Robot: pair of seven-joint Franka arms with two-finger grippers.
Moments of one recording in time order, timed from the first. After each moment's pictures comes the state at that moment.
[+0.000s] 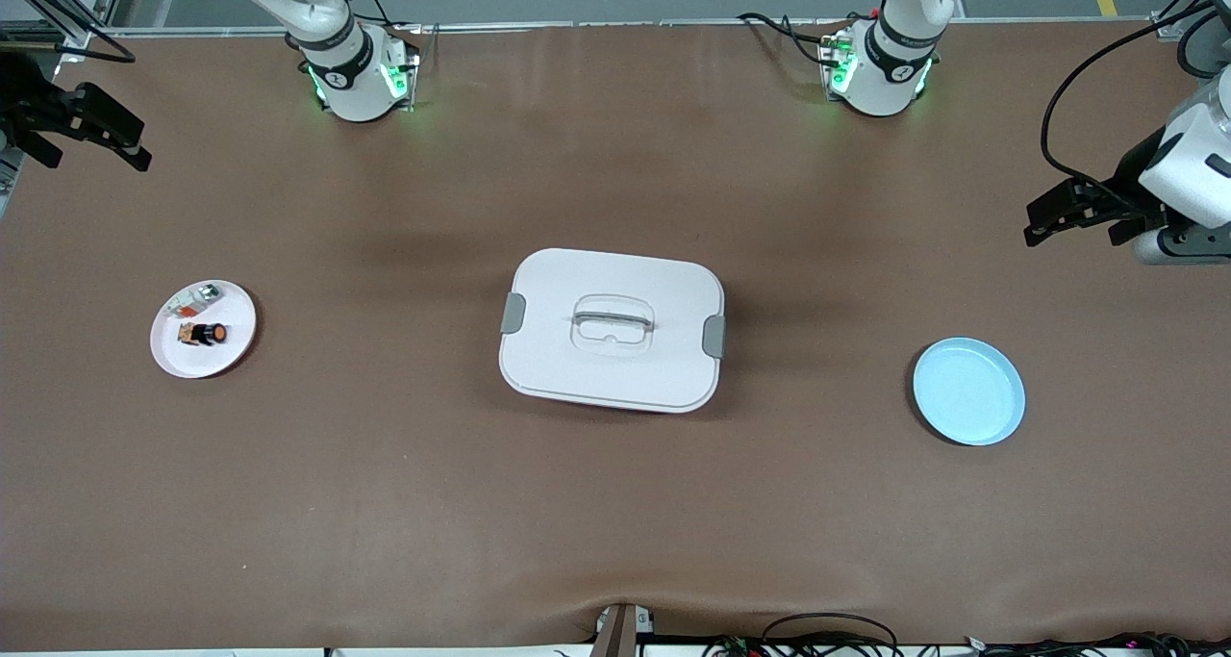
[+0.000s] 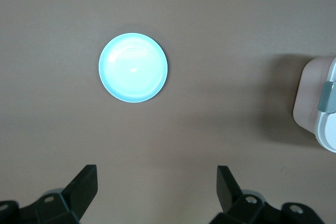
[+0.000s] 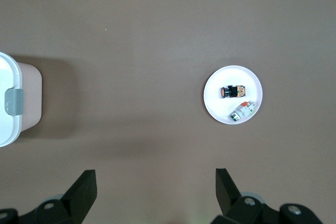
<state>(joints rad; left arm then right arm) 0.00 0.00 -0.06 -1.63 -0.01 1.63 -0.06 0.02 -0.19 -0.01 -1.67 -0.02 1.52 0.05</state>
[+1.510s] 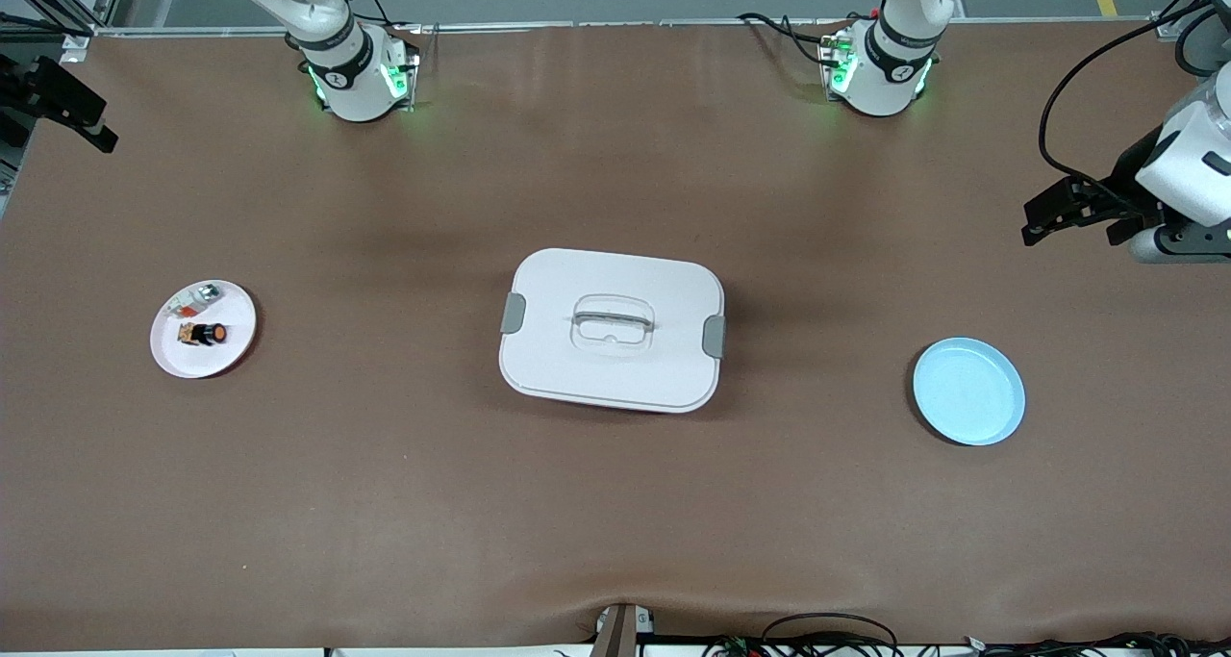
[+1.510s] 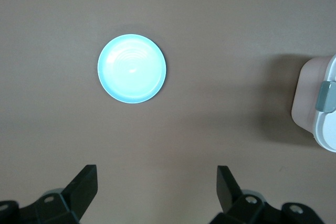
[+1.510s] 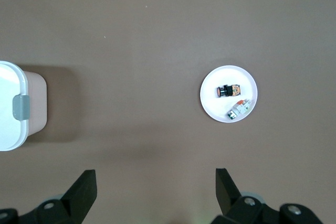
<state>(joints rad) 0.00 0.00 -0.06 -1.62 -0.01 1.63 -0.06 0.01 -0.20 -0.05 -1.62 0.00 1.49 0.05</state>
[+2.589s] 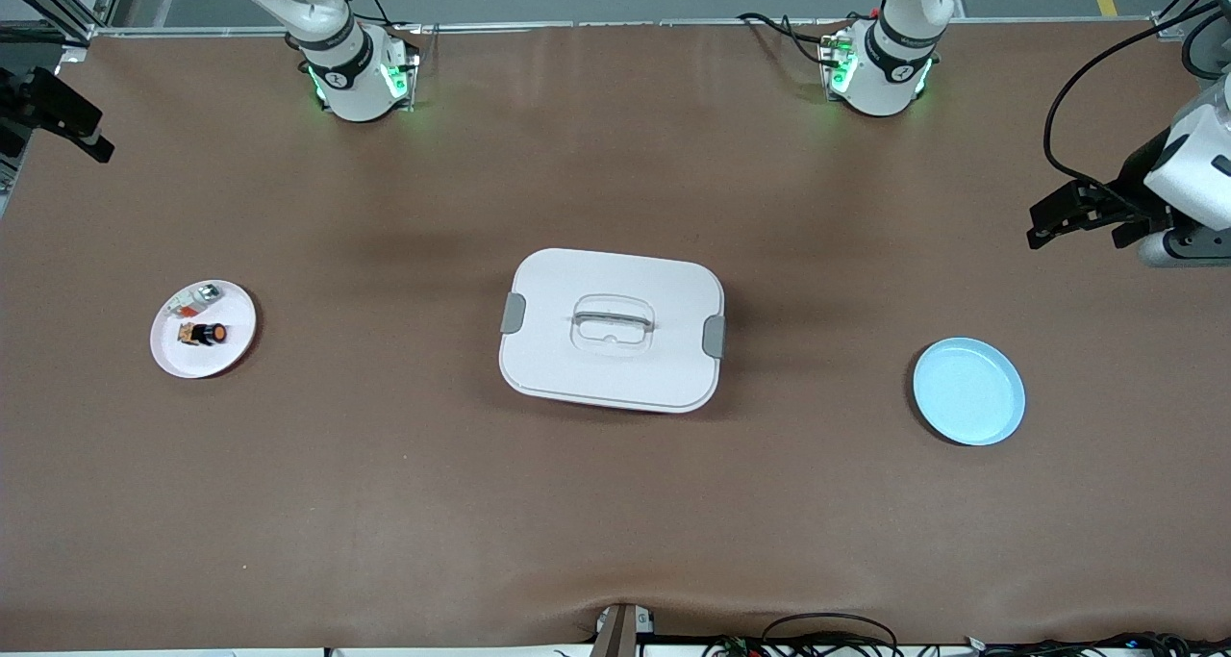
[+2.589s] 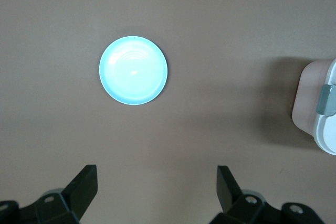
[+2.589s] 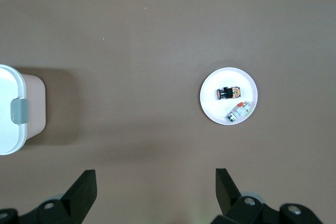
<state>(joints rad) 0.00 0.01 -0.06 -1.60 -0.01 1.63 -0.06 0.01 -0.16 -0.05 -1.60 0.00 1.49 0.05</state>
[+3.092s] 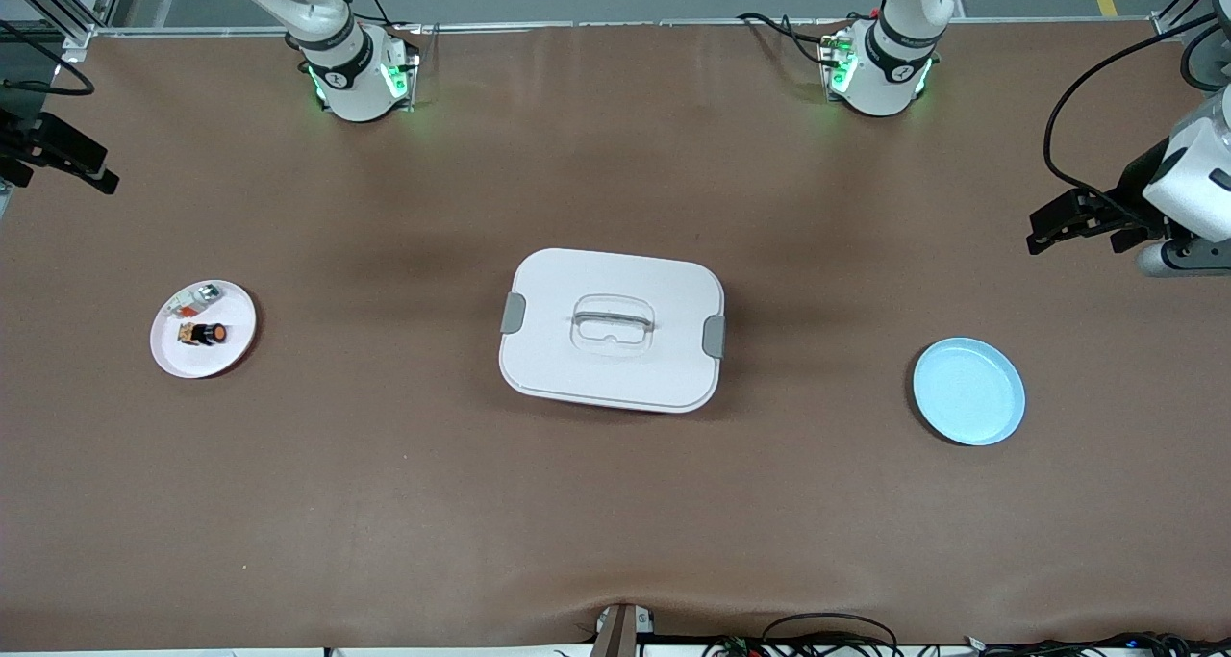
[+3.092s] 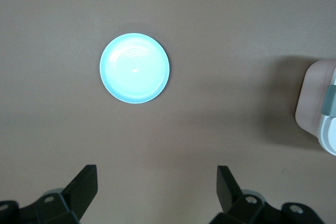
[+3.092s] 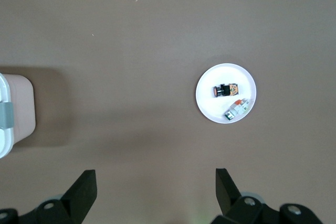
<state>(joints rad) 0.01 0.03 -0.06 -1.60 -0.01 1.63 -0.06 -0.01 -0.10 -0.07 -1.59 0.00 1.50 0.01</state>
